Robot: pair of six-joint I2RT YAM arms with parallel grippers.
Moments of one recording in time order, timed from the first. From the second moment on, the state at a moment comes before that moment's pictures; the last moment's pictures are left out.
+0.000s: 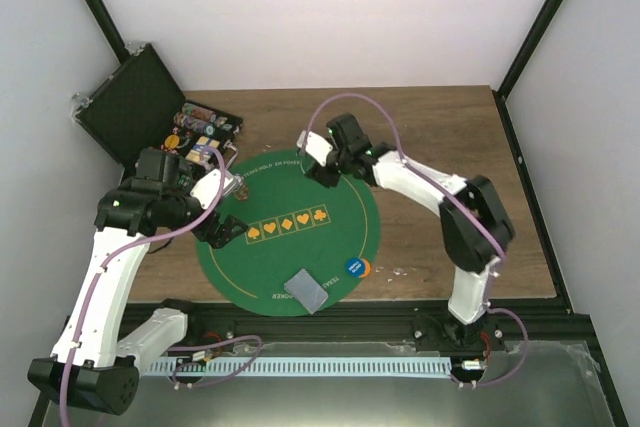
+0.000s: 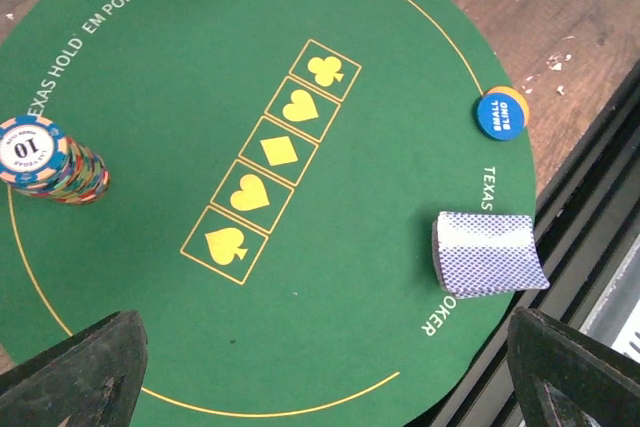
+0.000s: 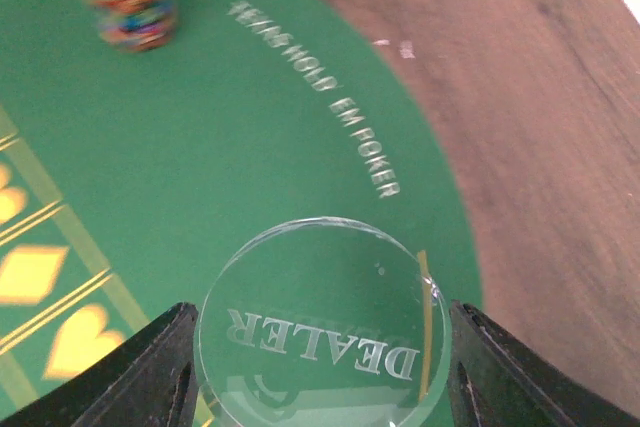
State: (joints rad) left arm -0.16 0.97 1.14 -1.24 0.51 0.49; right arm 0.65 1.77 1.30 -0.31 -0.22 -0.57
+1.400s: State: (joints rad) left arm -0.15 0.98 1.13 -1.18 0.48 0.45; right arm 0.70 1.50 1.21 -0.70 -0.02 0.05
